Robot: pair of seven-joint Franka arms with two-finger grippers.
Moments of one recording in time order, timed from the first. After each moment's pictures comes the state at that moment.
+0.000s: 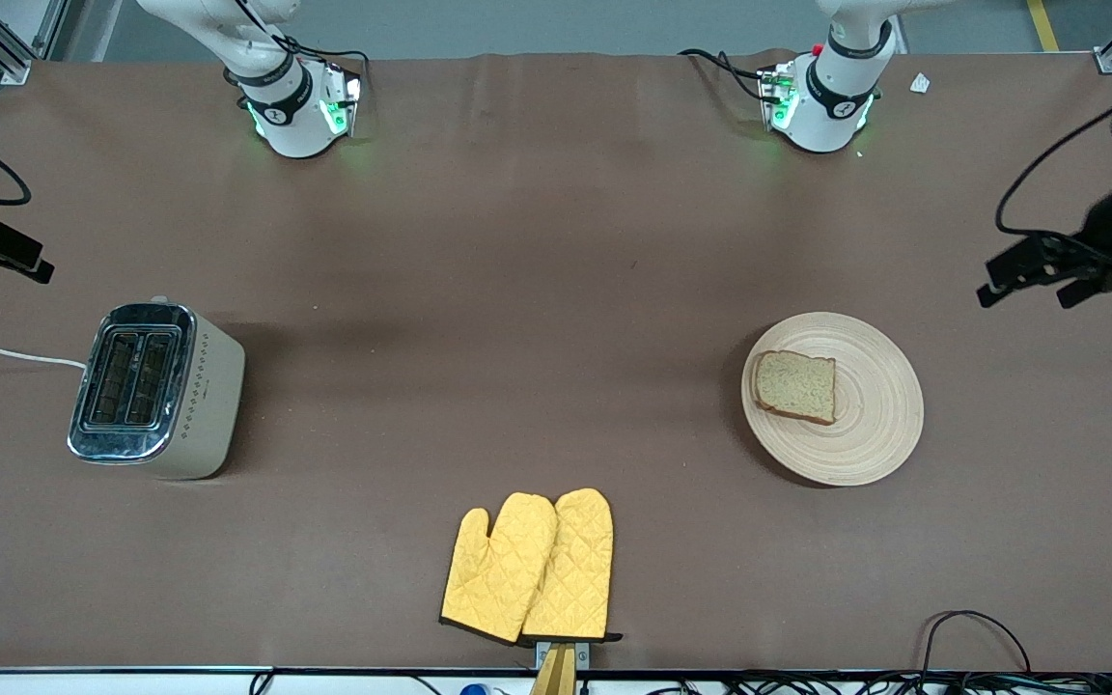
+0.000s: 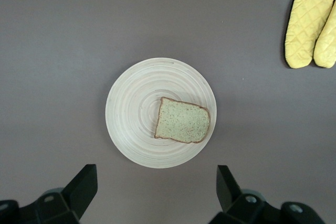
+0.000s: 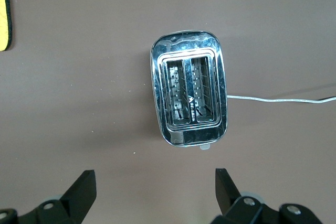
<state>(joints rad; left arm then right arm) 0.20 0.07 -0.17 -1.58 -0.18 1.72 0.02 -0.07 0.07 0.00 -1.44 -0.01 1.49 0.06</state>
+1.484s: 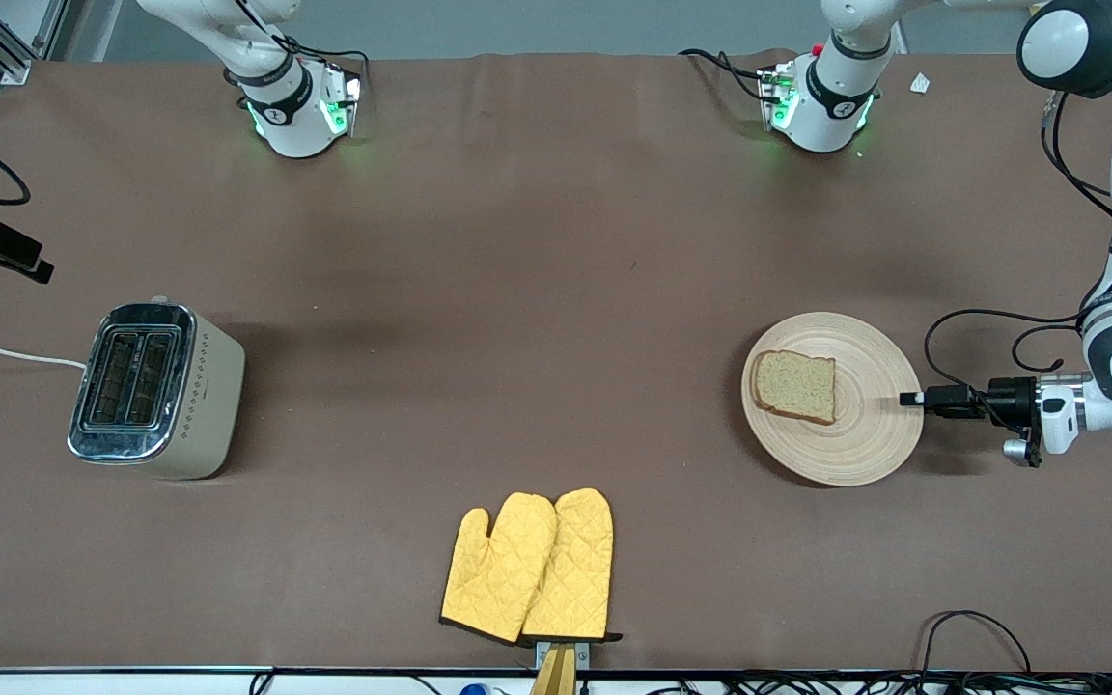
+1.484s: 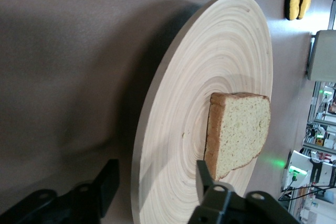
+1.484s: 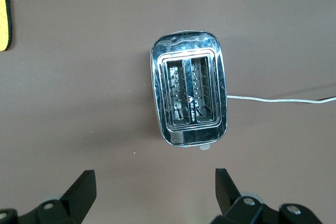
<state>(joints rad) 0.49 0.86 -0.17 -1.50 -0.61 1.77 0.78 -0.07 0.07 0.00 -1.44 -0.01 1.49 0.06</state>
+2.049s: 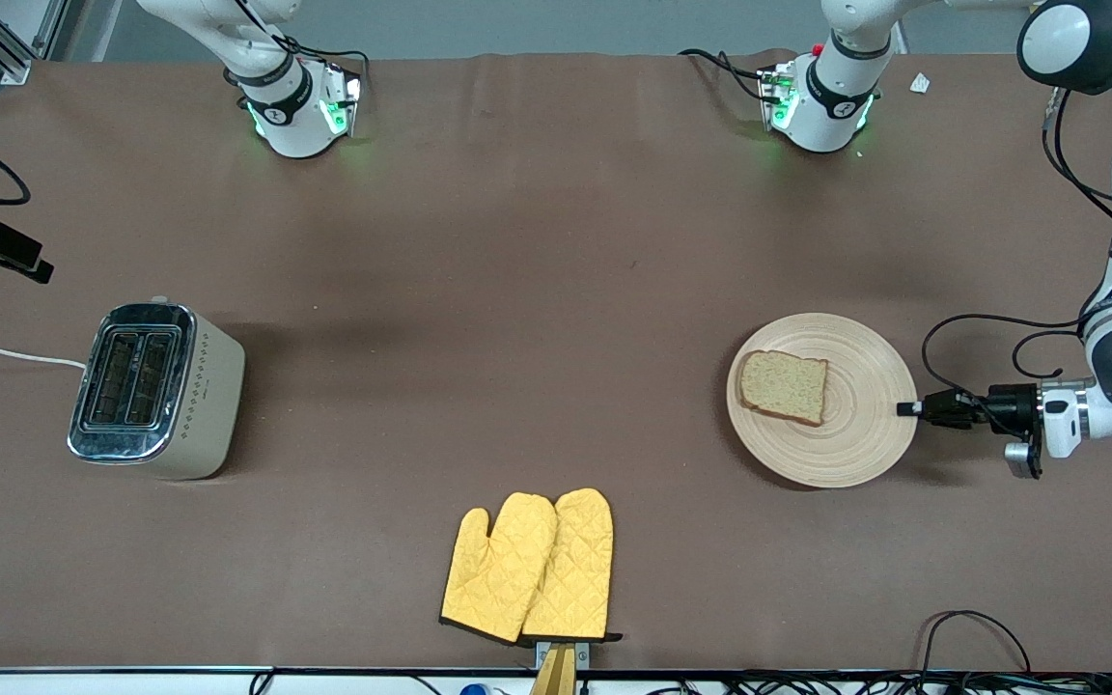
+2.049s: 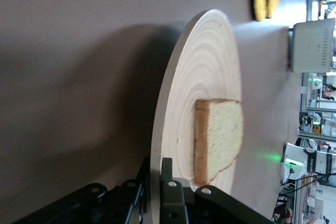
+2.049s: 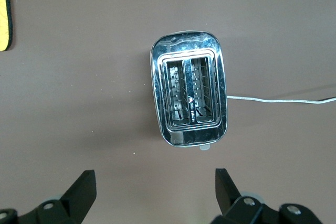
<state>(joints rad) 0.49 0.85 -0.27 -1.45 -0.62 1.76 0.81 -0.07 0.07 0.00 -1.44 -0.01 1.49 0.06</state>
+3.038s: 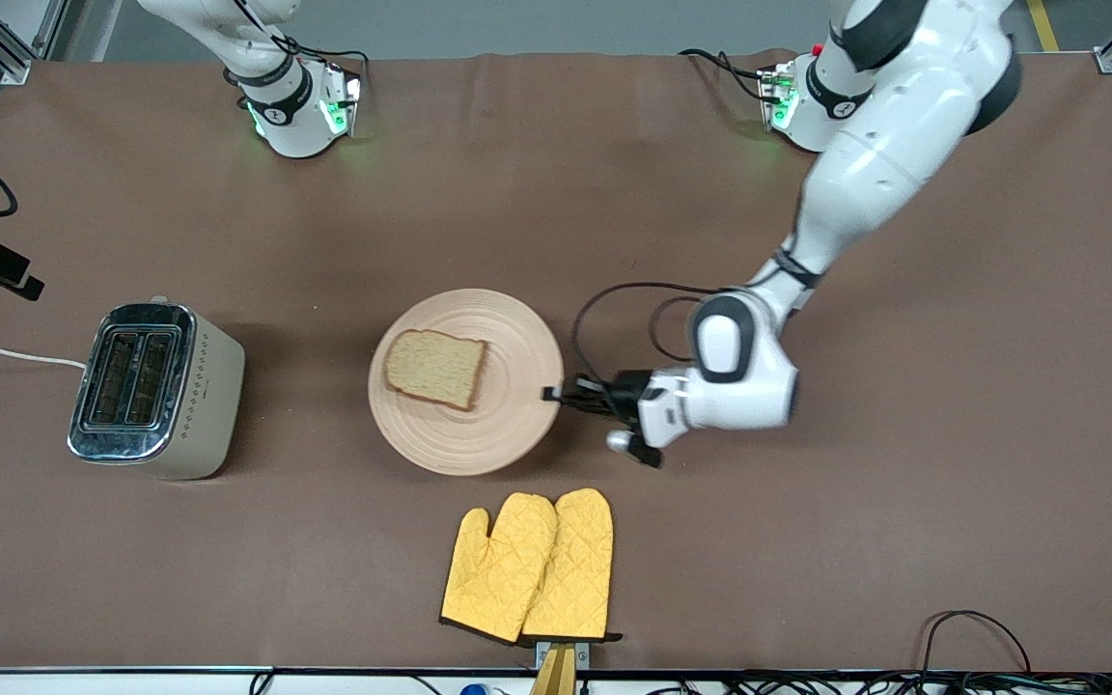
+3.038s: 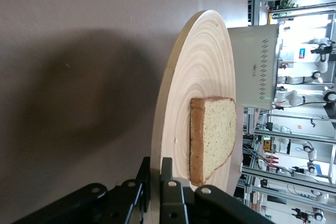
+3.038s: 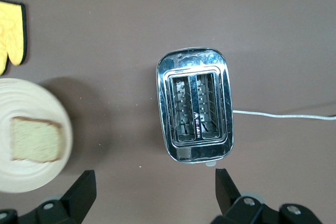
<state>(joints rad) -0.25 0.98 -0.50 -1.40 -1.05 2.44 0.49 -0.09 0.08 -0.01 -1.45 0.03 1.55 0.00</state>
